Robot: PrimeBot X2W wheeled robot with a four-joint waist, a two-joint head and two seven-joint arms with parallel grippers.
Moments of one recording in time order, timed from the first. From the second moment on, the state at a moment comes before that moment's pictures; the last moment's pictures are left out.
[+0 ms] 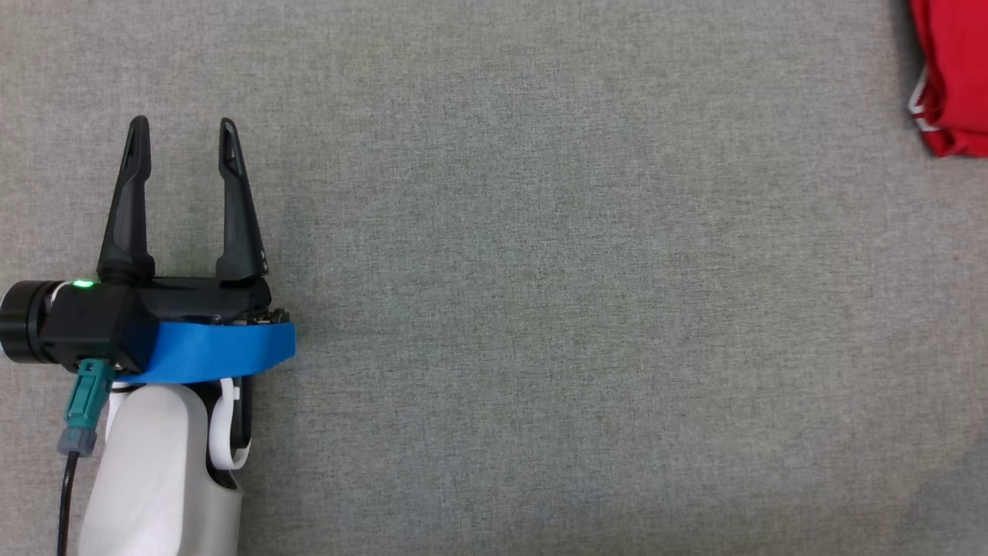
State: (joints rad) left arm -0.37 0.13 -0.07 0.06 -0.12 -0.02 -0.26; right arm -0.91 -0.69 -0.04 0.64 0.23 0.13 0.04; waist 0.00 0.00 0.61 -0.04
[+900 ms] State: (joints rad) left arm -0.31 0.13 -0.05 0.09 -0.14 0.00 -0.26; right arm -1.02 -0.56 -0.03 0.83 0.07 0.13 -0.18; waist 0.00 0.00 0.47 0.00
